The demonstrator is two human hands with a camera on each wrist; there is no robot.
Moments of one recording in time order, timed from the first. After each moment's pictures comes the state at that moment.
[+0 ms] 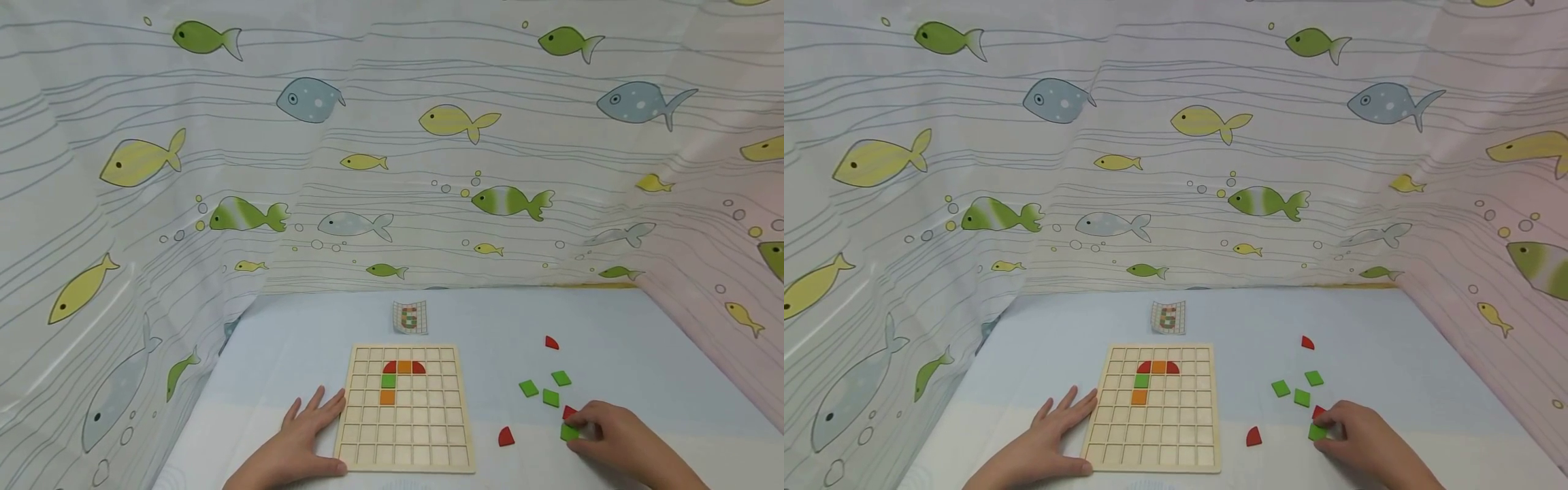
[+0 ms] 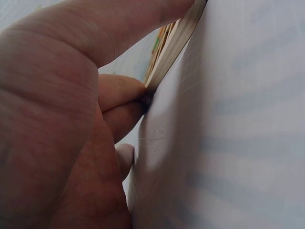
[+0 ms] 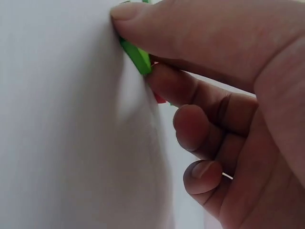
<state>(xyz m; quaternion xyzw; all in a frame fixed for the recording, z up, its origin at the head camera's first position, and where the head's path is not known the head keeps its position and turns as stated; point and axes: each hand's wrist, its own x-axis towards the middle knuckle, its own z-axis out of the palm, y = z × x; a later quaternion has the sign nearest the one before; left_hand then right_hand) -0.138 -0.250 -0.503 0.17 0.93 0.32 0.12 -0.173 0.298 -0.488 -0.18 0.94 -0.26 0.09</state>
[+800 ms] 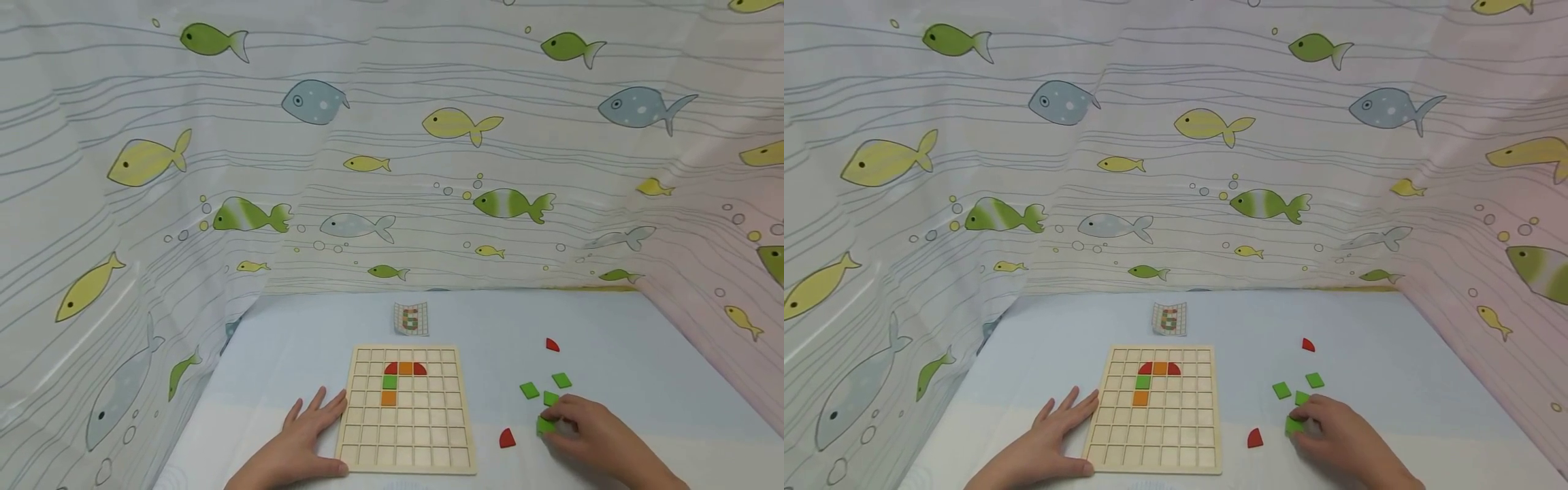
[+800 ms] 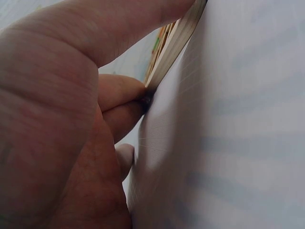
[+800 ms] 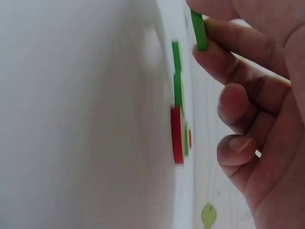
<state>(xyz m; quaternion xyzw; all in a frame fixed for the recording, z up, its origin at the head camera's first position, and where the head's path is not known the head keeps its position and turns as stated) -0.139 -0.250 -0.502 0.17 0.92 0.32 0.13 -0.179 0.266 -0.492 -0.24 0.94 -0.23 0.03</state>
